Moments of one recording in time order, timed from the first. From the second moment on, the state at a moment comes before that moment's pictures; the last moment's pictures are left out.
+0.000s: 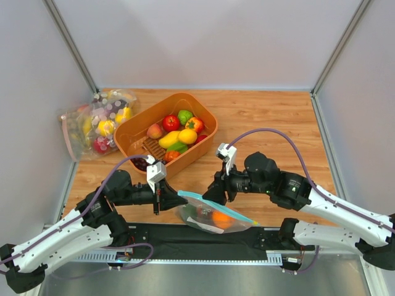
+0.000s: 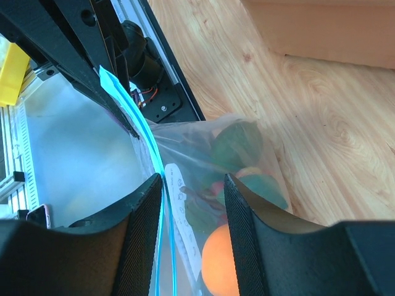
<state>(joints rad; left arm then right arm) -0.94 0.50 0.58 -0.23 0.50 -0.33 1.08 0.92 0.93 -0.44 -0.24 0.41</state>
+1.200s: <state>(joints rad) -0.94 0.51 0.58 -0.22 0.50 -0.32 1.08 0.85 0.88 -0.45 -0.22 0.43</state>
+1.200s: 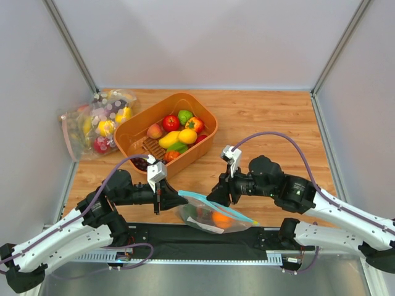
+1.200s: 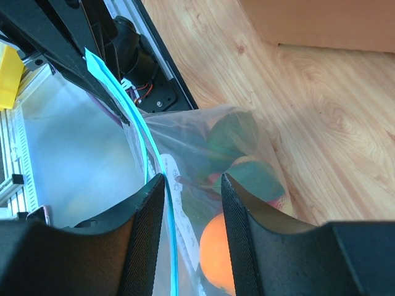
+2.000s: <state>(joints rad) -0.94 0.53 0.60 -0.28 0.36 -0.29 1.18 0.94 0.84 -0.35 -0.22 0.47</state>
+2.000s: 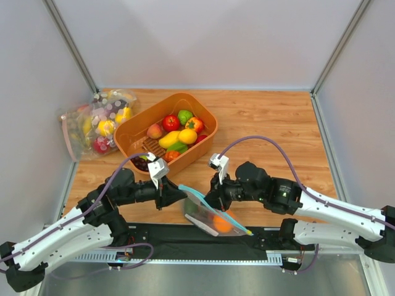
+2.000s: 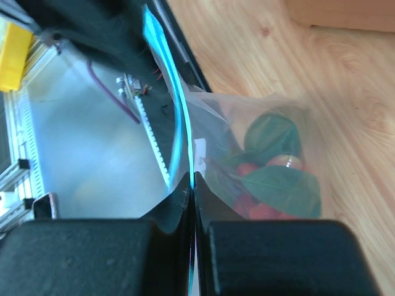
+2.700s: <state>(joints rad) -0.97 0.73 0.82 -0.39 0.16 -0.48 1.18 0.88 1.04 -0.67 0.38 0.49</state>
